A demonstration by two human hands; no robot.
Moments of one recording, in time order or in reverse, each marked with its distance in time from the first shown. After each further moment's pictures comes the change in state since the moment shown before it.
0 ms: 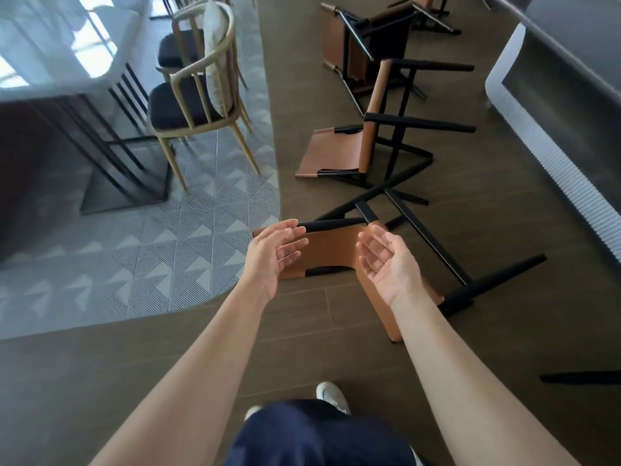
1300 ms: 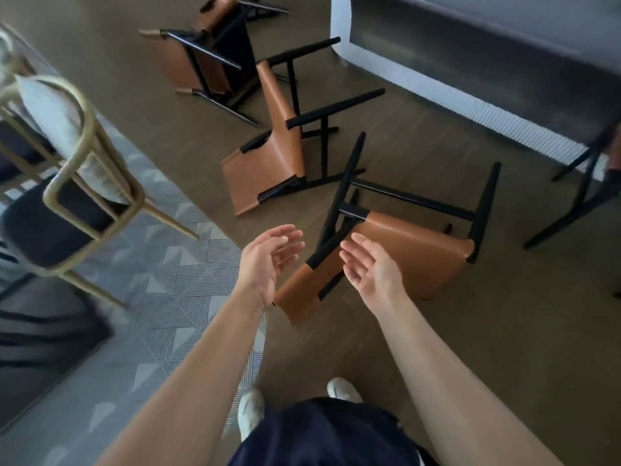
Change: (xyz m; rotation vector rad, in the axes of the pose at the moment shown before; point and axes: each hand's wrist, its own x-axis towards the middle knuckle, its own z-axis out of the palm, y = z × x) left_hand 0.219 0.143 -0.091 0.321 -0.501 -0.176; right_hand 0.085 0.088 0.218 0.416 0.399 -0.139
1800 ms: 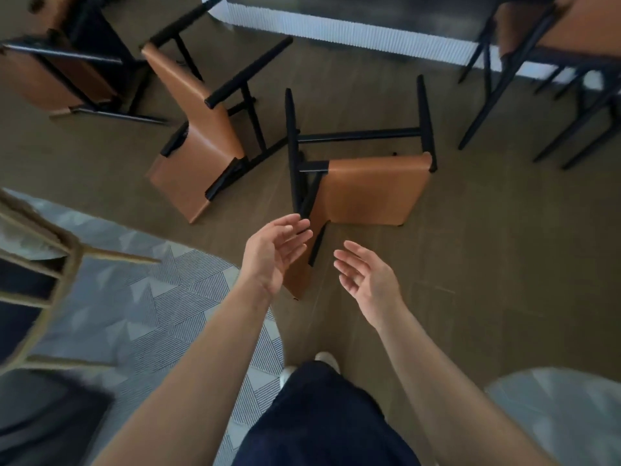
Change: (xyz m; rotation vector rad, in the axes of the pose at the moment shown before) left_hand 0.010 -0.006 -0.058 0.128 -0.373 -0.217; right_hand -0.061 0.133 0.019 0.214 0.234 -0.119
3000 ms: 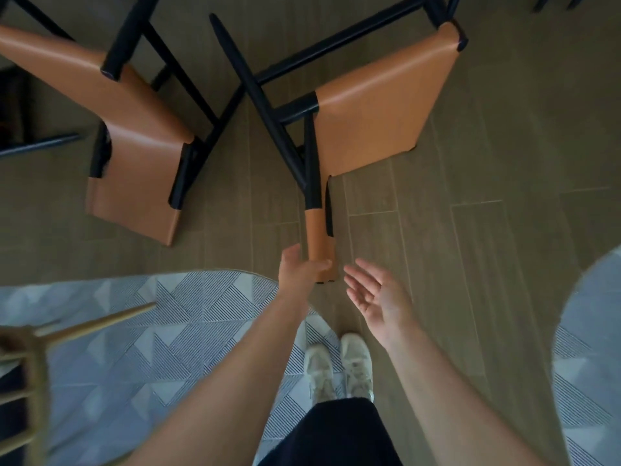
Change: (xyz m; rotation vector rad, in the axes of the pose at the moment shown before) left_hand 0.202 -0.118 -0.134 0.846 -0.004 -0.326; right_hand 0.139 0.181 0.058 0.441 0.396 0.138
